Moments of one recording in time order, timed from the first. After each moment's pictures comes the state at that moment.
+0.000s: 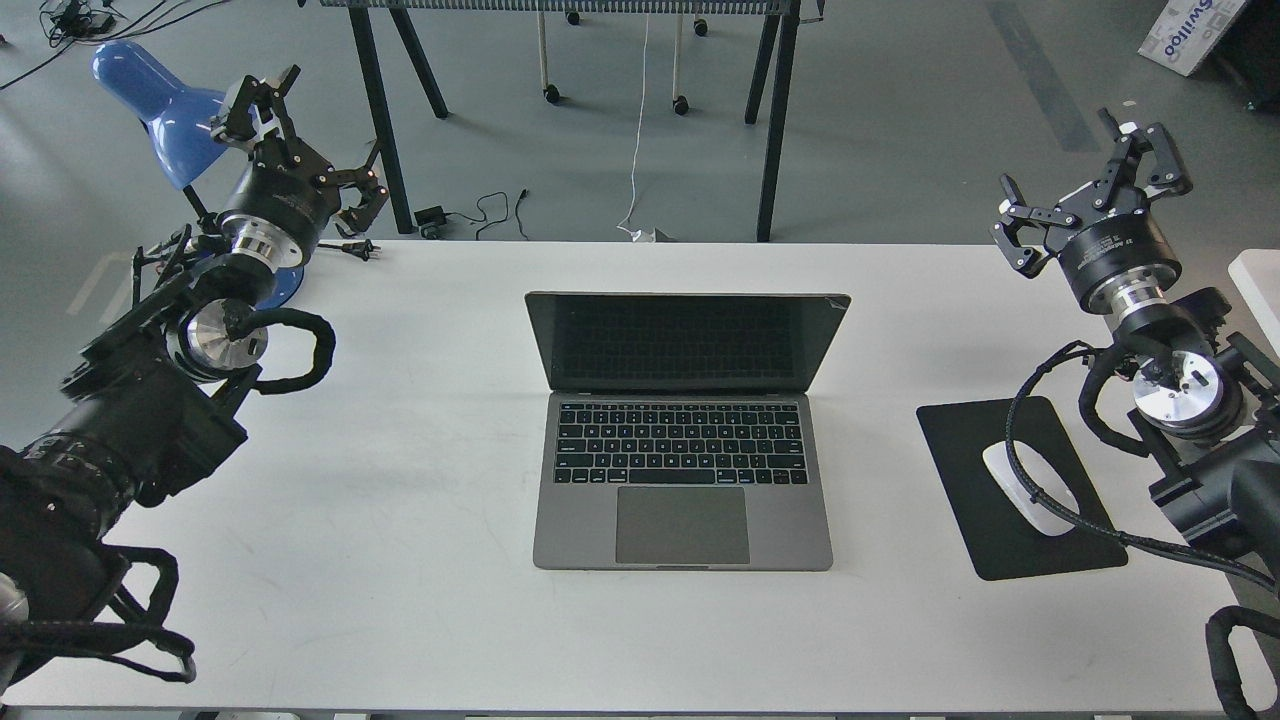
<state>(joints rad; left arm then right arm) -0.91 0.21 -0.74 -0.33 -0.04 -0.49 -0.35 0.66 -0.35 1.04 0.64 -0.07 0.40 0.23</state>
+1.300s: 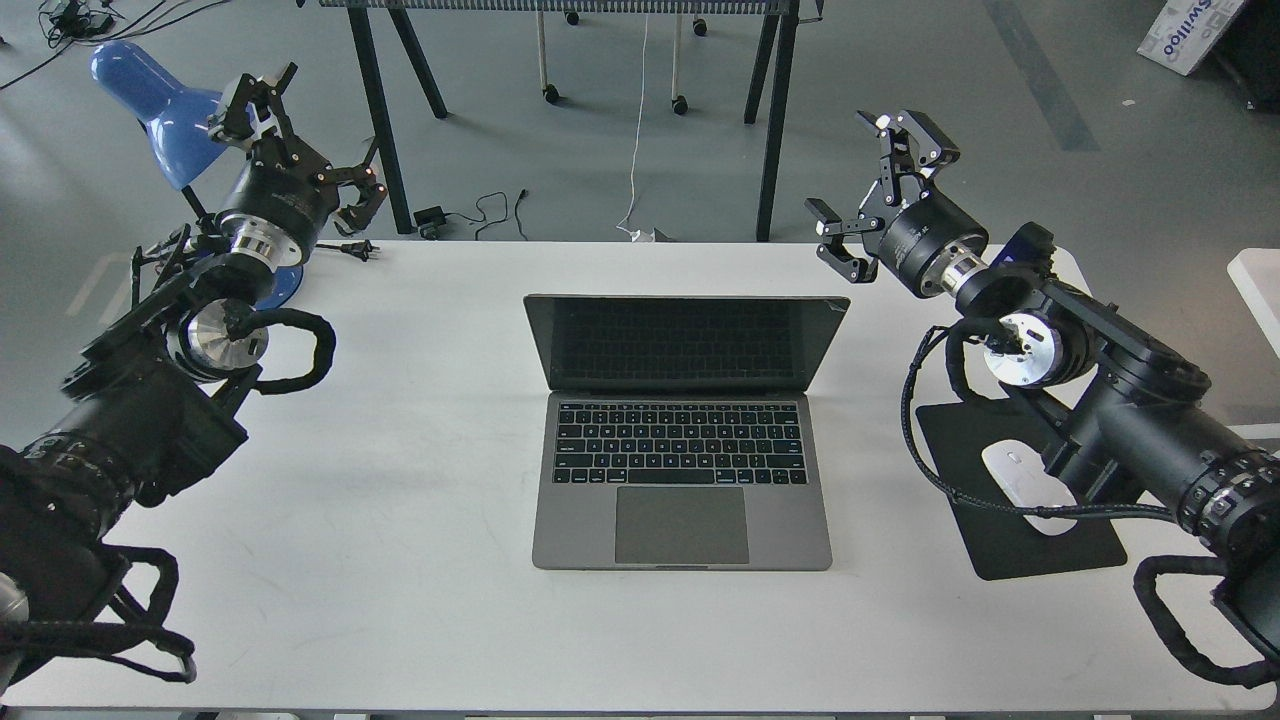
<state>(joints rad) -0.91 0.21 -0.73 -0.33 -0.04 -0.49 -0.37 0.89 -0.22 0.56 0.61 -0.10 0.36 0.22</state>
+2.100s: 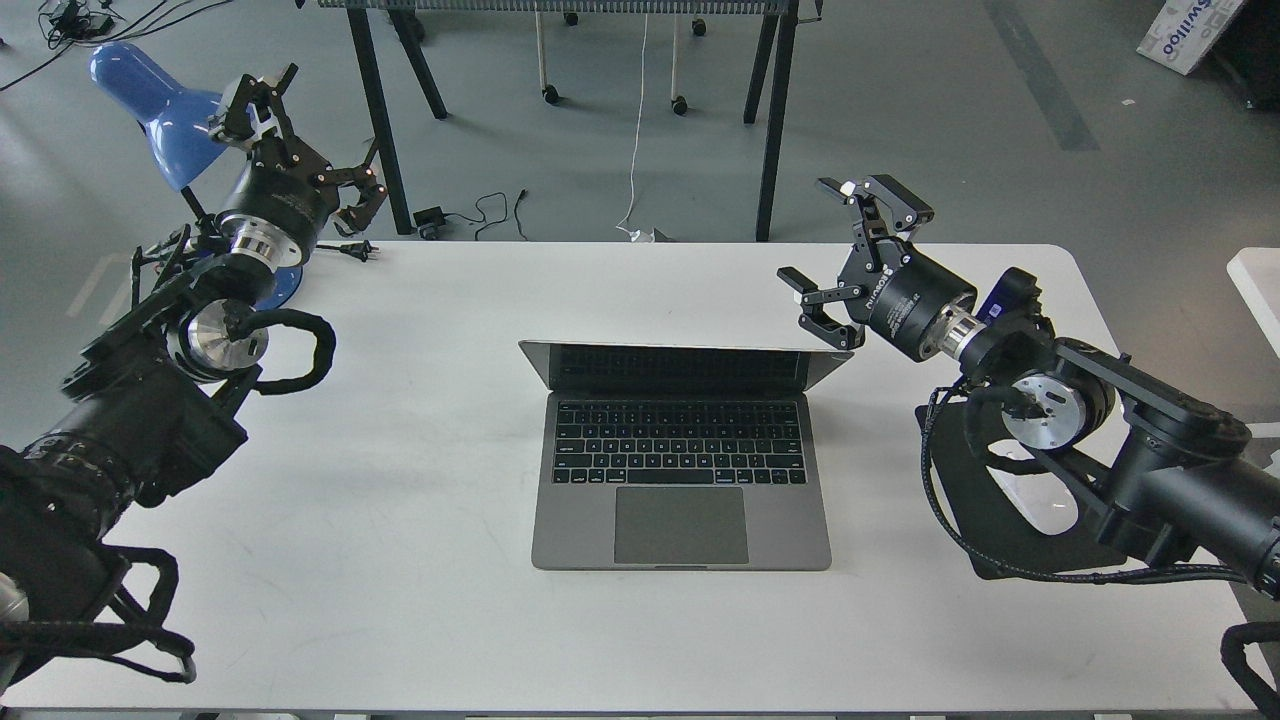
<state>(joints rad) -0.91 0.21 -0.73 -0.33 -0.04 -0.49 -0.37 0.77 -0.38 0.49 0.92 -0.10 0.36 0.22</state>
